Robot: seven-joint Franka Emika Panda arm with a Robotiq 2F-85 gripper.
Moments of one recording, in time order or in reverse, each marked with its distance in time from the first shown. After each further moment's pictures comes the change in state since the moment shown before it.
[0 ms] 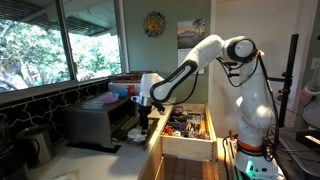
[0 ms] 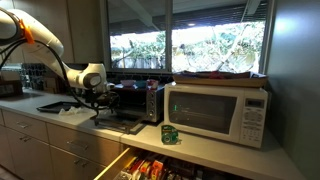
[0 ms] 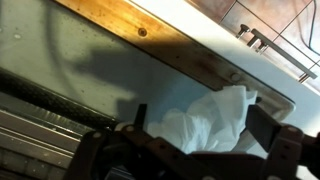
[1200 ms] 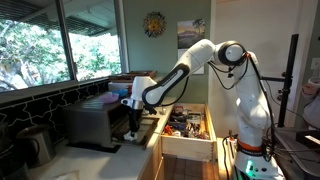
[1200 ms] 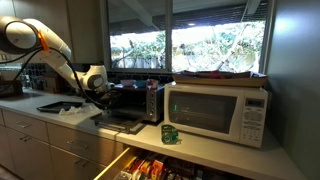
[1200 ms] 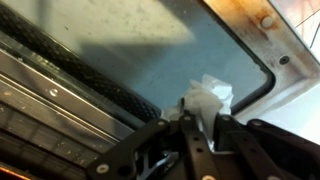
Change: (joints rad) arm -0.009 0.132 0.058 0.137 -0.026 0.042 -0.118
